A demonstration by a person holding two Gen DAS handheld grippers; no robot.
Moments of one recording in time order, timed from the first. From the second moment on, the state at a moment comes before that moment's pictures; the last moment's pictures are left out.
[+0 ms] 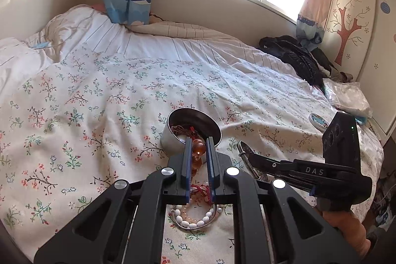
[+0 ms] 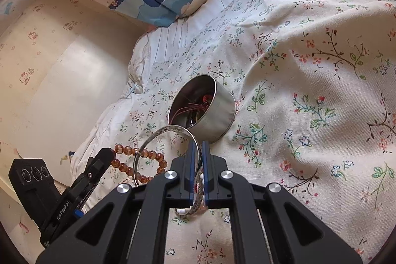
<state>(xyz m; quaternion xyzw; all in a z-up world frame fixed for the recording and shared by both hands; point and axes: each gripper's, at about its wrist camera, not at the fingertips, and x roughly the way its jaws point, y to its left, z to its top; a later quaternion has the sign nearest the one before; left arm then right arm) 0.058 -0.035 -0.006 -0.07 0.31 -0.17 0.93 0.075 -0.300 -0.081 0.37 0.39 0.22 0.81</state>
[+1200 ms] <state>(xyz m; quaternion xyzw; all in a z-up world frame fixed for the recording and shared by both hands) 0.079 -0.043 0.008 -0.09 0.28 -0.18 0.94 0.101 -0.284 -0.074 0.42 0.36 0.25 0.80</state>
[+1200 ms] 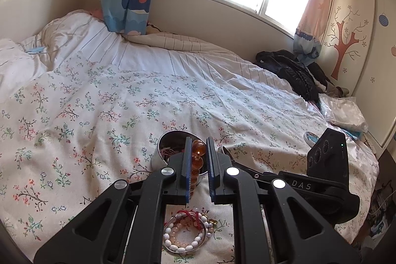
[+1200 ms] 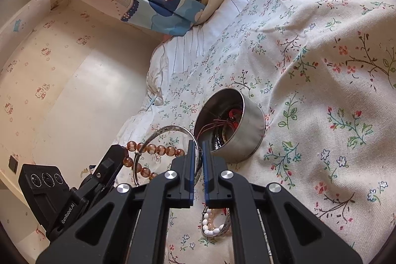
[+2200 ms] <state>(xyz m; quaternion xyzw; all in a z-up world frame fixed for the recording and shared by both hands) 0.102 -0.053 0.010 -0.10 0.27 -0.18 0.94 0.120 -0.284 -0.073 0.43 0.34 0.25 0.80</state>
